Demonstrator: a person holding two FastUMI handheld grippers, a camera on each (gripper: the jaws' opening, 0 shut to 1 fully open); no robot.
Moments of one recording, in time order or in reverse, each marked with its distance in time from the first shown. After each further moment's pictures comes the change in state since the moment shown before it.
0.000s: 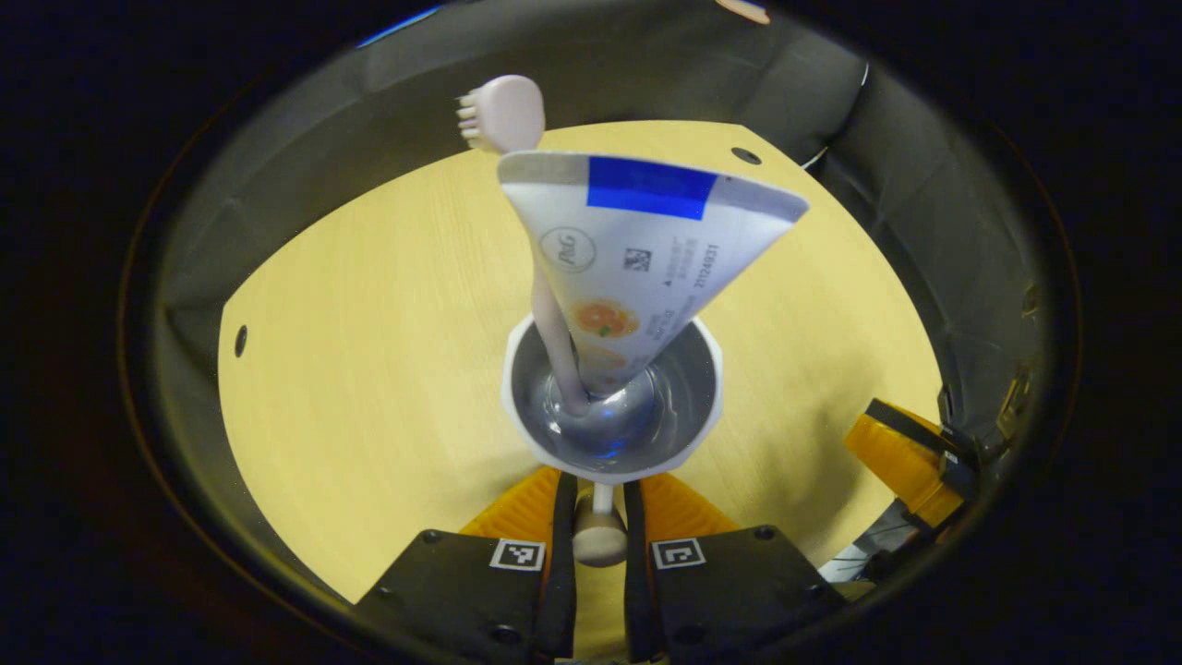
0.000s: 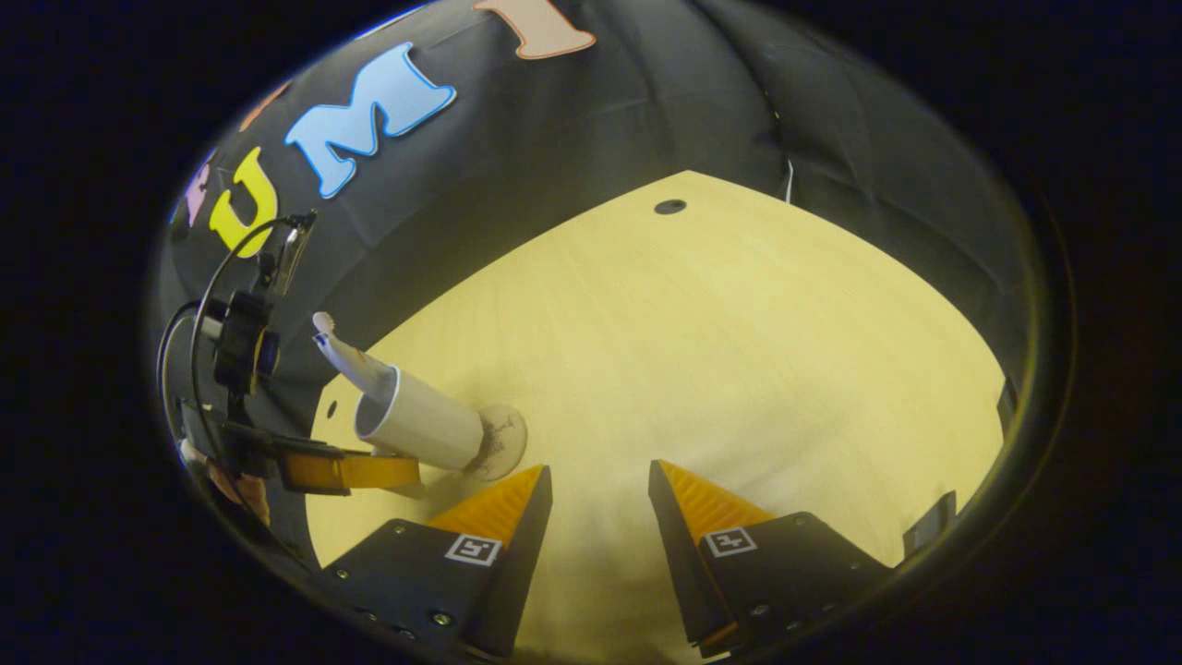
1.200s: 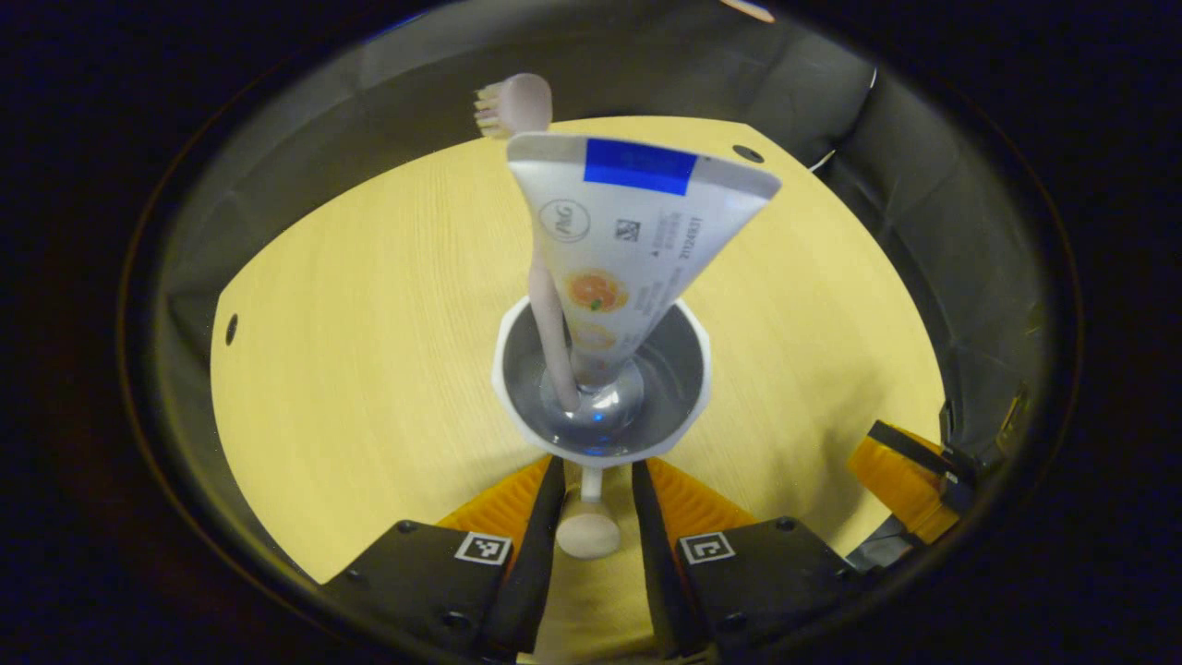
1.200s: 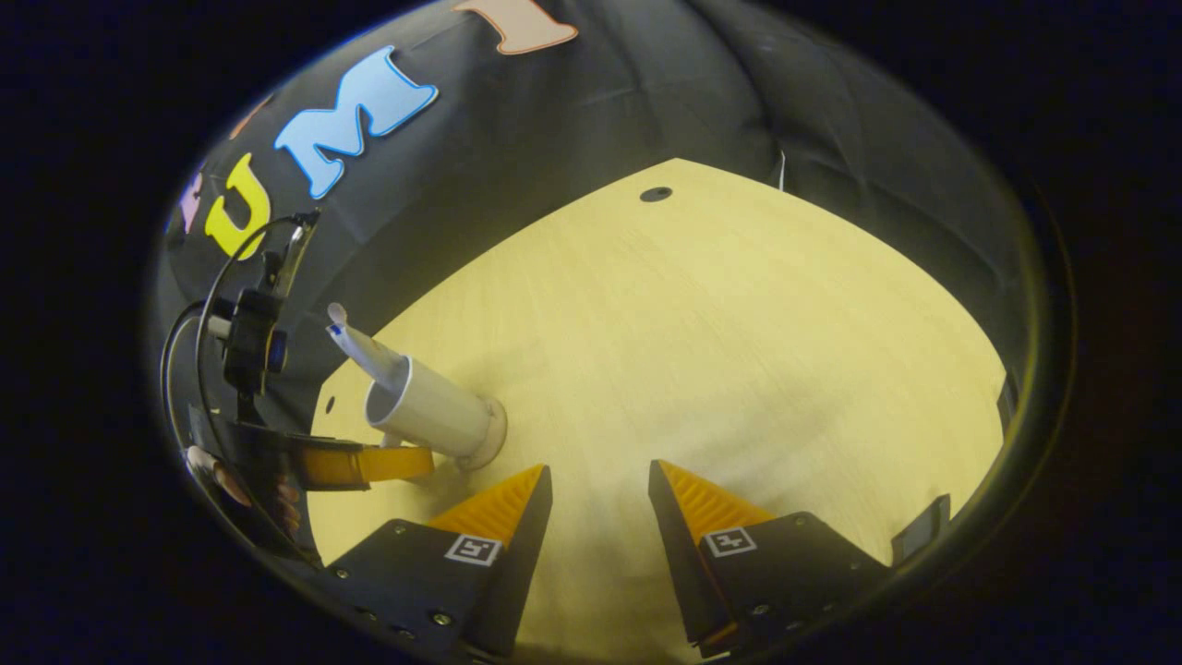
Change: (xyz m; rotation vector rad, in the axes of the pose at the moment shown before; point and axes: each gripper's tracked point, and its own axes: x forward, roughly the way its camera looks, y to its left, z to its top) left arm 0.015 -0.025 0.004 -0.044 -0.040 0.018; right arm -0.005 -0.011 -0.007 0.008 0.050 0.010
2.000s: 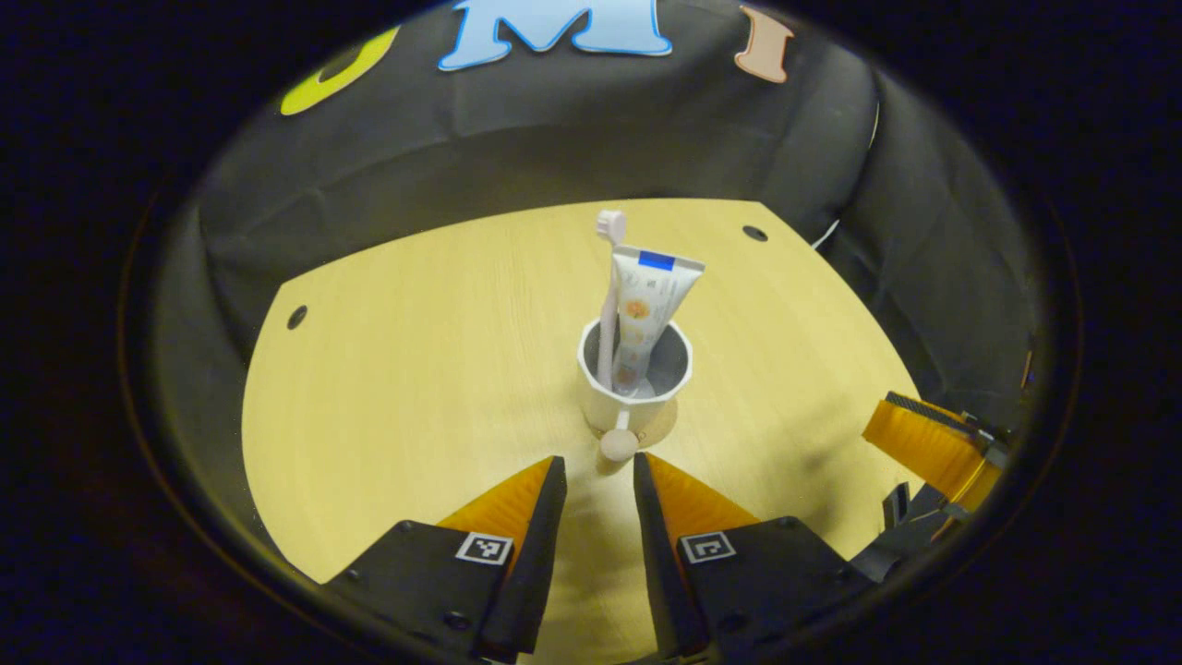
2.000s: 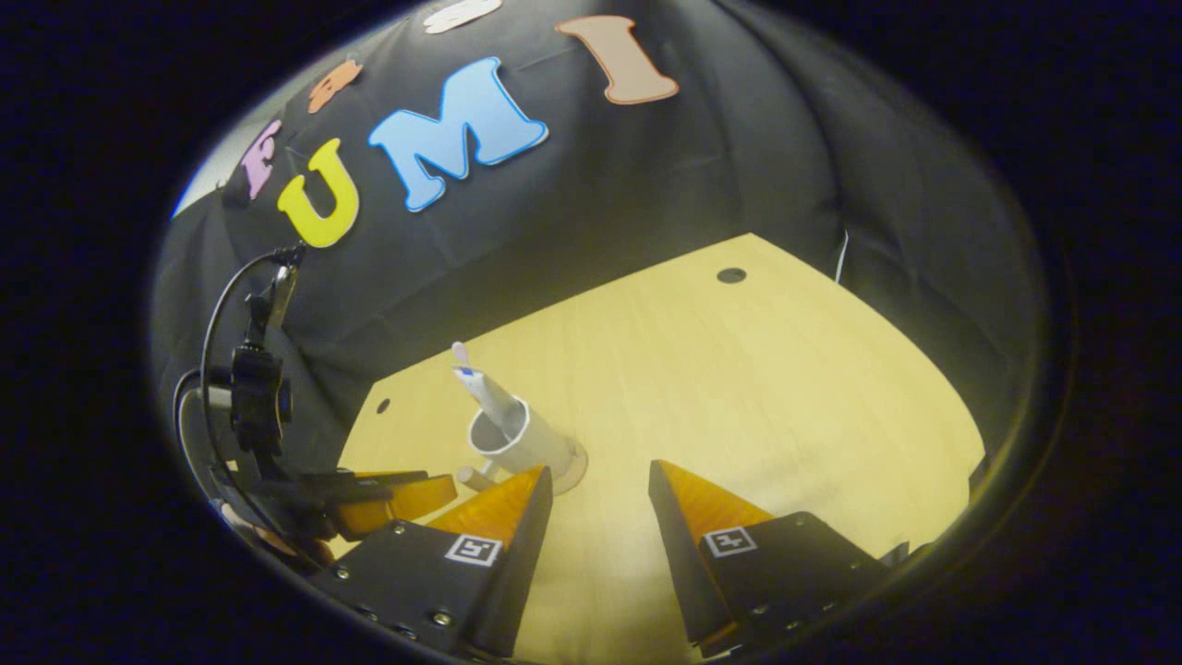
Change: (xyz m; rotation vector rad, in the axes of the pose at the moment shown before) left arm -0.100 0.012 -0.011 -0.076 -0.318 0.071; right arm -0.073 0.070 0.055 -0.198 -0.177 0.129
